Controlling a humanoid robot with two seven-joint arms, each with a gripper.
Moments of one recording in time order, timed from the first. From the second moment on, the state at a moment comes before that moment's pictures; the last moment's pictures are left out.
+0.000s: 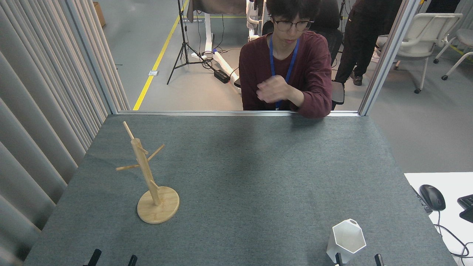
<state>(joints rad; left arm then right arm) 0.29 0.00 0.30 -1.50 -1.58 -0.49 0.48 0.37 0.04 -0.11 -1.58 1.56 -0.08 -0.43</state>
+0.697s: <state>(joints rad) 0.29 0.00 0.31 -1.47 -1.57 -0.48 0.49 0.31 0.04 -0.11 -1.51 1.55 -0.09 -0.43</state>
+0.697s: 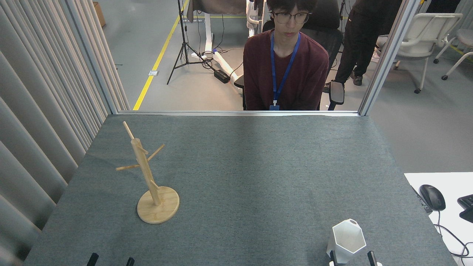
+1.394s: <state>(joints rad) 0.29 0.00 0.34 -1.46 -1.57 -0.49 0.48 0.22 0.04 -0.10 -1.41 1.55 -0.10 -0.42</state>
